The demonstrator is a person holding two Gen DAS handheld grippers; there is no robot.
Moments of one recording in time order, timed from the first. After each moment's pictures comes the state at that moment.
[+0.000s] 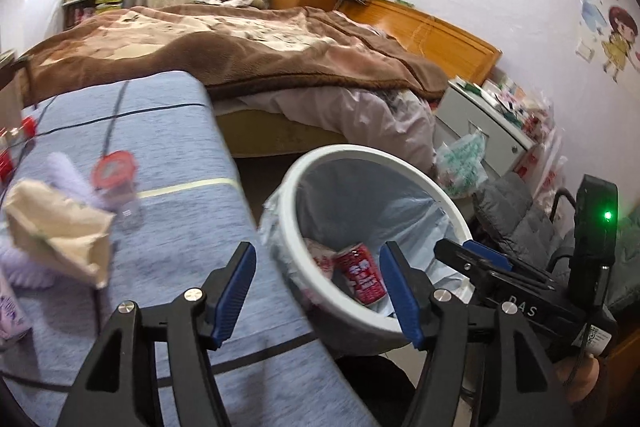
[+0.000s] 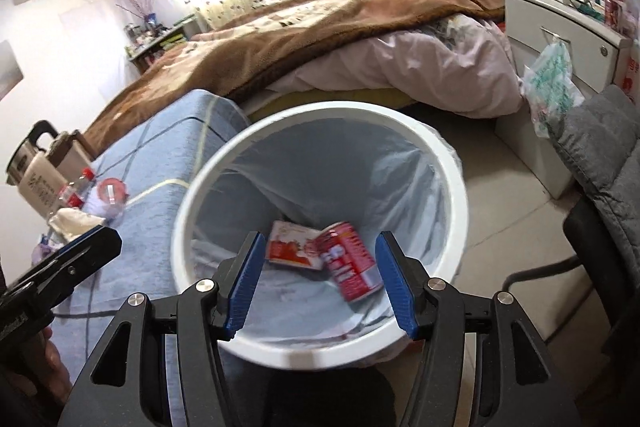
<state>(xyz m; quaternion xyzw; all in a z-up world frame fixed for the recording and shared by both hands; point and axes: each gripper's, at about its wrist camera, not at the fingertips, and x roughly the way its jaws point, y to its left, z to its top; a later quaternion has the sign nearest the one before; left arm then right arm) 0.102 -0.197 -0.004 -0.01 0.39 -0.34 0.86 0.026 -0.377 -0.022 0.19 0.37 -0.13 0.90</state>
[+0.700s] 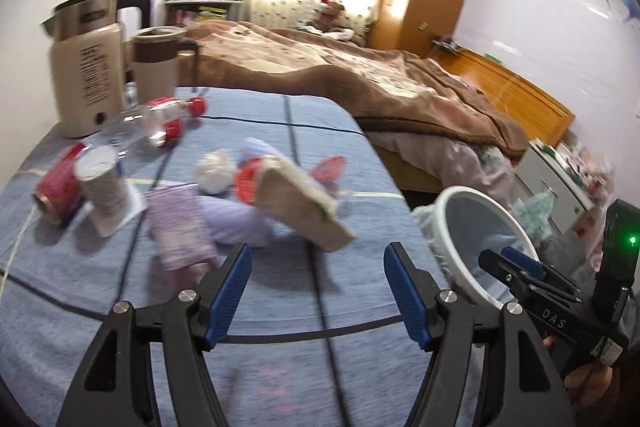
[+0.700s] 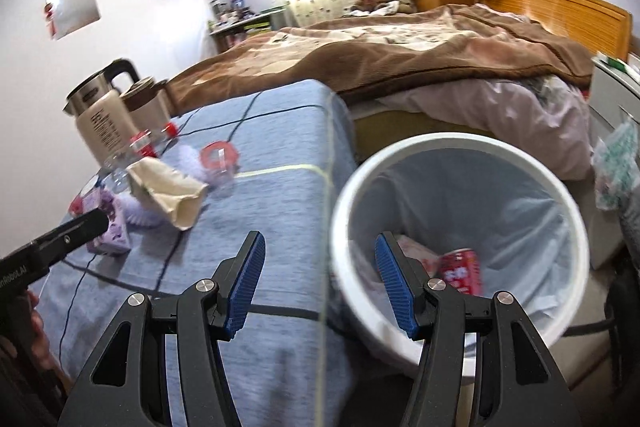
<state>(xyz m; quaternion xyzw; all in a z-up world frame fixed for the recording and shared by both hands) 0.093 -0.052 0.004 -0.06 0.35 -0.18 0.92 0.060 -0.264 -0.011 0.11 0.35 -0.01 0.93</state>
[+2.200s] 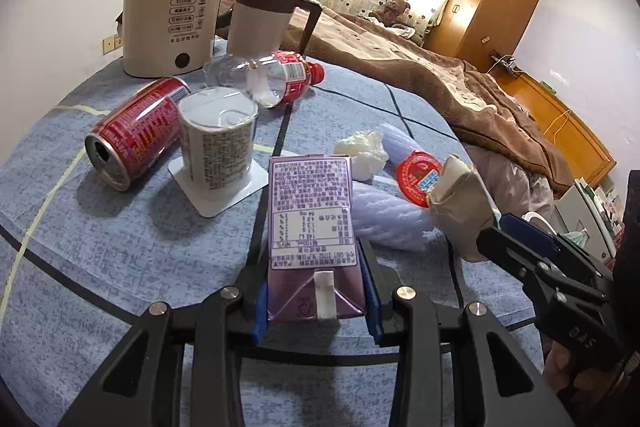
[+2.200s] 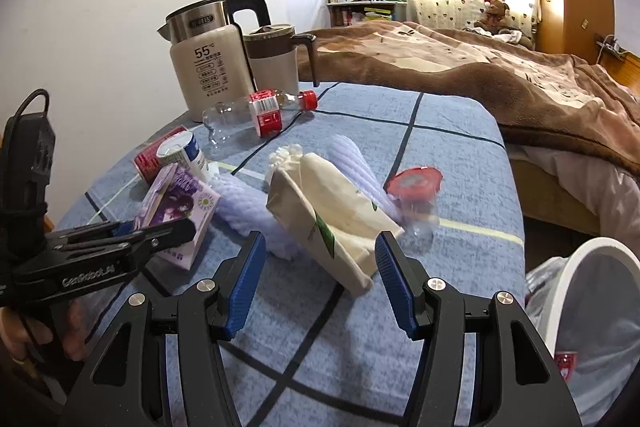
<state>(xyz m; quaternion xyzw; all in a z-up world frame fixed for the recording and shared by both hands) 0.133 0.040 -0.043 -0.12 0.40 -0.11 0.90 0.141 -0.131 -0.018 0.00 0.36 0.15 0.92</state>
